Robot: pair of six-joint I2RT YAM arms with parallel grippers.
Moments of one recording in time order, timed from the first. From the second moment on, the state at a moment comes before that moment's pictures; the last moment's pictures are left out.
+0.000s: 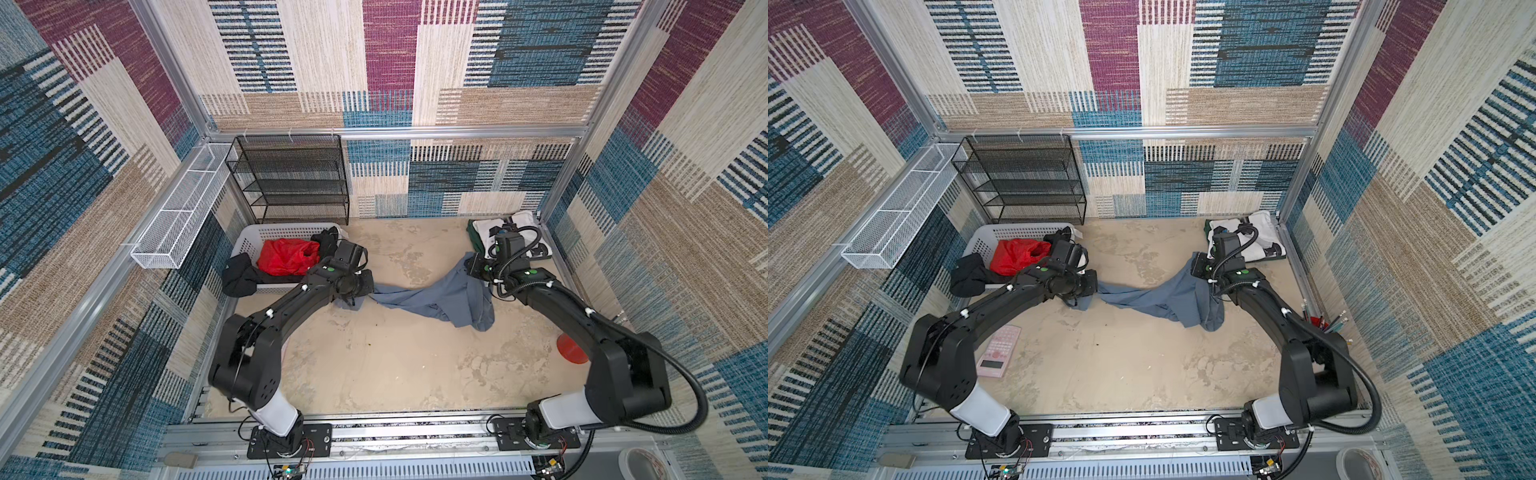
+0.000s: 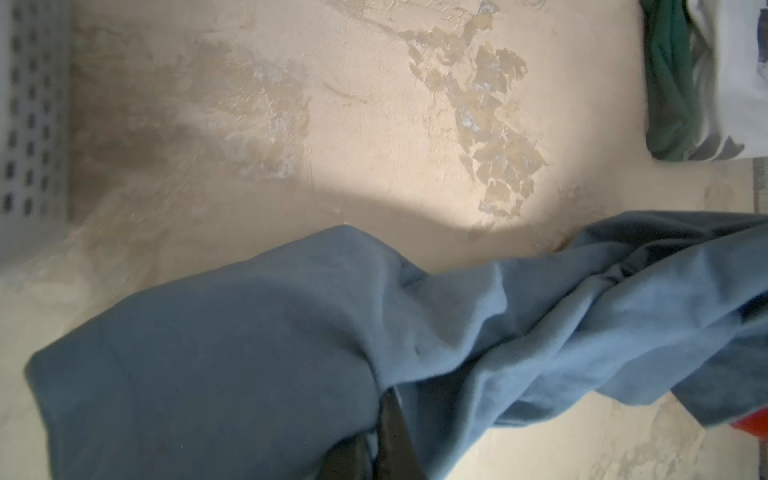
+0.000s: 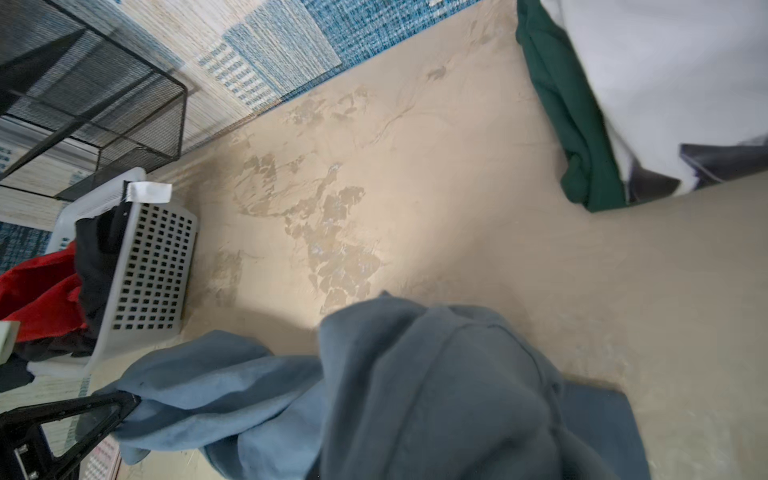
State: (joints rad) left arm -0.40 1.73 1.28 -0.54 0.12 -0.52; right arm 0.21 1.55 1.09 -0.26 -0.17 0.49
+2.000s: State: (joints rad) left arm -0.39 1.52 1.06 -0.46 0.16 -0.48; right arm 0.17 1.31 0.66 -0.30 -0.16 0.57
